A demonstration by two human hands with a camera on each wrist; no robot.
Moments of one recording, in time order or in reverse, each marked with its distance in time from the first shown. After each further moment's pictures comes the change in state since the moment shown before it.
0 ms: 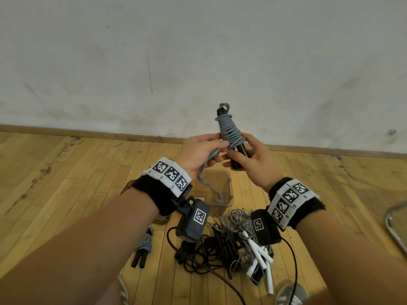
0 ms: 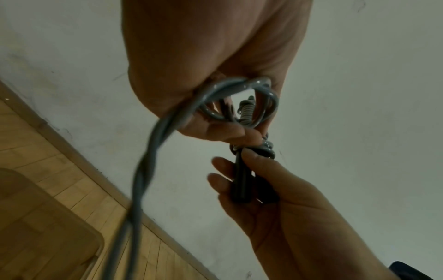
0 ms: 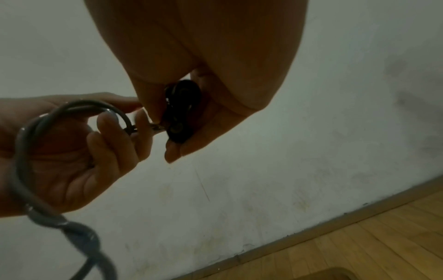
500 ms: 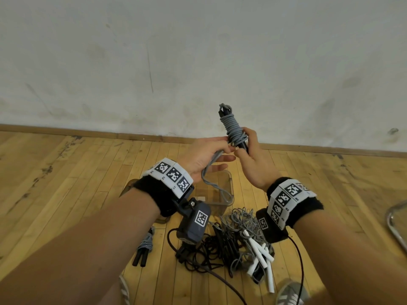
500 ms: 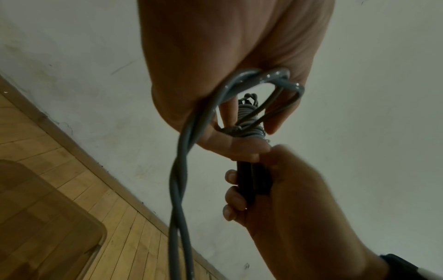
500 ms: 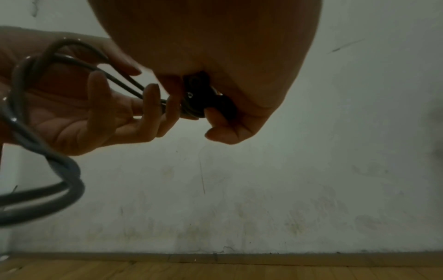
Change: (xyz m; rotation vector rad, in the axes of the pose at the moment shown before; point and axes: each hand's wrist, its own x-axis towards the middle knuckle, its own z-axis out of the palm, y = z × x) left_hand -0.006 -0.001 0.007 -0.072 -0.147 -0.074; right_hand 0.002 0.007 -0.001 -0.464 0.036 -0.062
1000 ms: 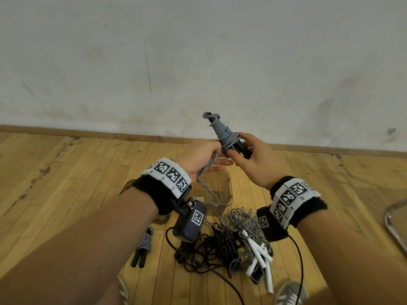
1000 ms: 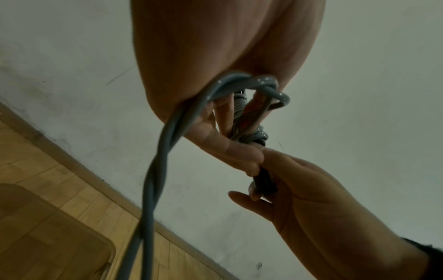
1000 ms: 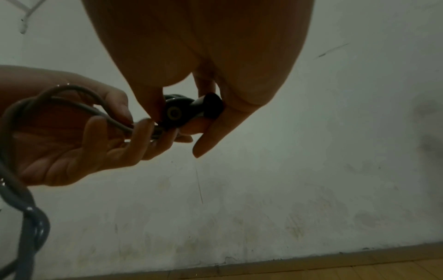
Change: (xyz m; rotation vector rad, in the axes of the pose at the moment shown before) left_hand 0.000 0.000 -0.002 0.156 0.010 0.019; right_hand -0.001 -0.004 -0.011 -0.077 0.061 -0.093
